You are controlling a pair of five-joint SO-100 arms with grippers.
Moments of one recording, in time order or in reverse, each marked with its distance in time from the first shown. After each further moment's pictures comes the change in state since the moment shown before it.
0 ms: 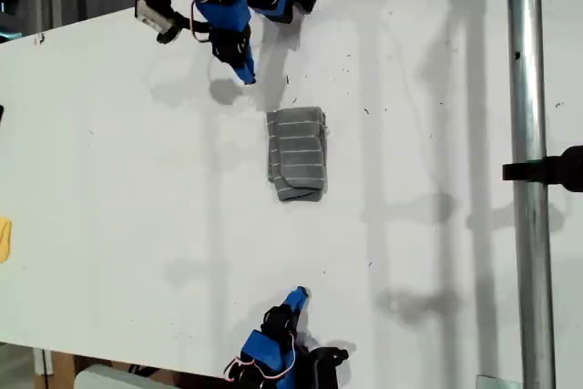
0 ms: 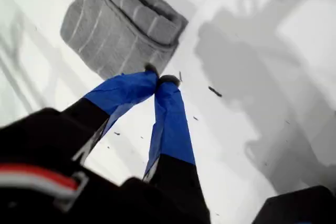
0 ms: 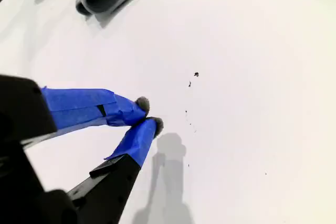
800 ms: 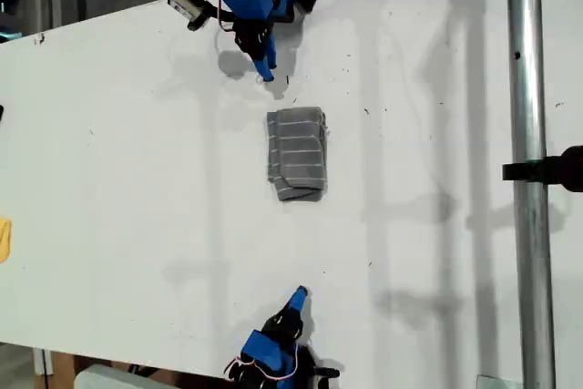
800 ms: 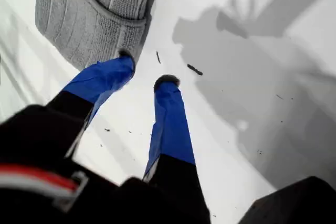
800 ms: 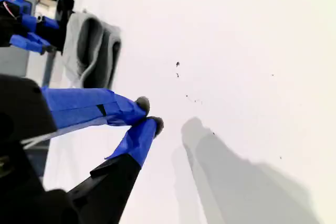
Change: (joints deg) arm 0 0.4 0.0 0.0 0.0 38.8; arm 1 -4.4 16.2 17.1 2.3 10.3
